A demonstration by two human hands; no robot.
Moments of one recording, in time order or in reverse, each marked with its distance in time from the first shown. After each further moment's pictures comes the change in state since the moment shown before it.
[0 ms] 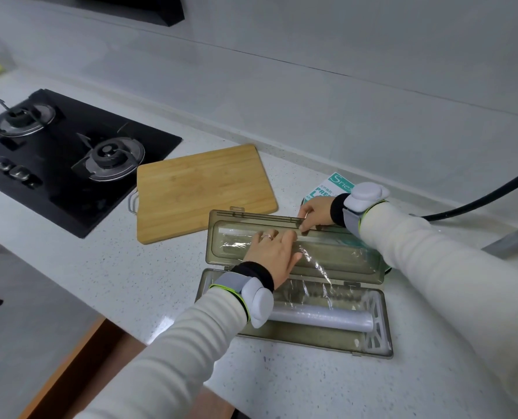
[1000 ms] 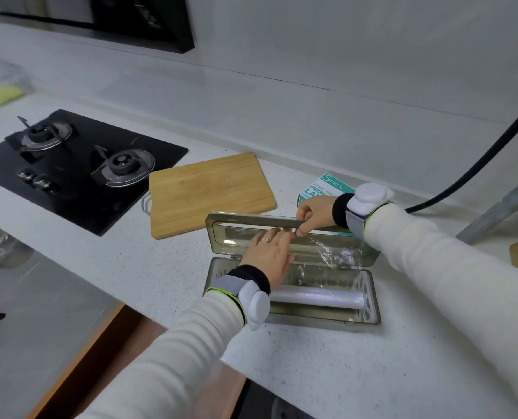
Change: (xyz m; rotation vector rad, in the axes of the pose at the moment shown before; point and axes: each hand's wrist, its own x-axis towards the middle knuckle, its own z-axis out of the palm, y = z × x) left_hand -0.066 0.018 -0.017 -0.011 0.101 0.060; right_hand -0.087 -0.028 0.020 -0.122 0.126 -0.089
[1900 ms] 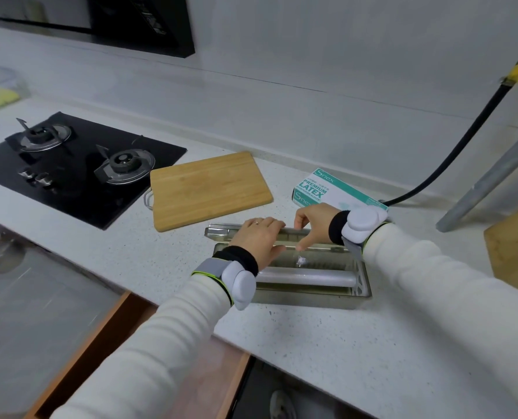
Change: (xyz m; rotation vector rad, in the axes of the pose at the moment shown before) left_hand -0.035 0.001 -0.042 0.088 -0.029 0.053; right_hand -0.062 -0.017 0.046 -0.106 0.167 -0.040
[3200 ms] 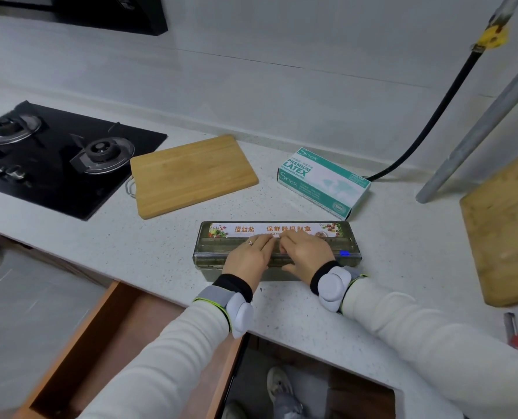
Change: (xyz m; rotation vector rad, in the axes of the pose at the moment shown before) left_hand -0.045 0.018 0.079 0.030 0.047 0.027; right_hand -0.053 -0.005 0.117 -0.239 0.328 -0.105
